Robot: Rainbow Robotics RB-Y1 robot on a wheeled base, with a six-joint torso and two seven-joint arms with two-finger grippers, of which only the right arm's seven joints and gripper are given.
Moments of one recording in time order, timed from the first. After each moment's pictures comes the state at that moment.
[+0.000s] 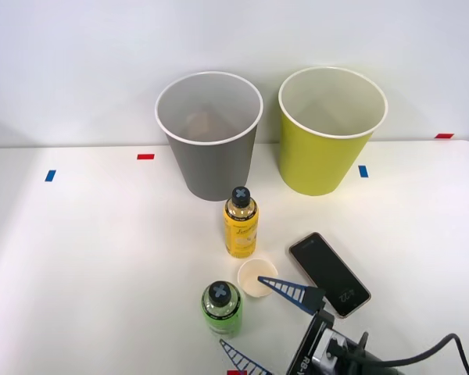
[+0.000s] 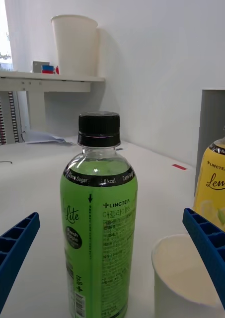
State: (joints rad) arm -0.07 -0.89 1.16 -1.84 -0.57 -0.63 1.87
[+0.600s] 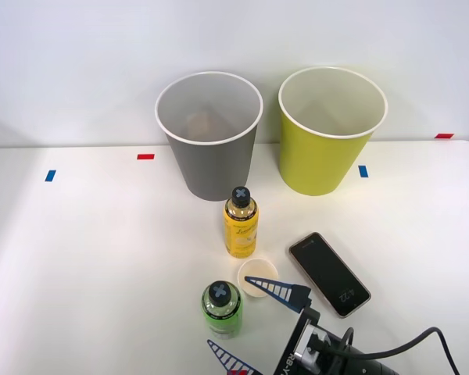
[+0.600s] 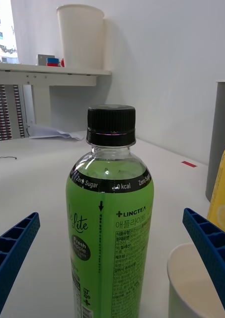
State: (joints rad) arm -0.09 -0.85 1.16 -1.84 -0.57 -0.56 1.87
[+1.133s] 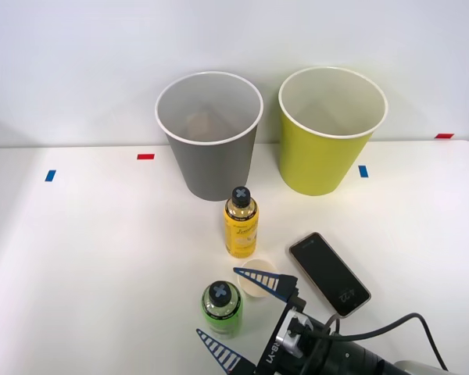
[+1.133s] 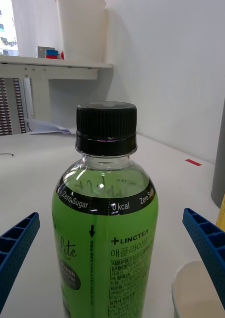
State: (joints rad) arm -0.12 -0.80 1.14 -1.84 -0.58 -0.48 1.87
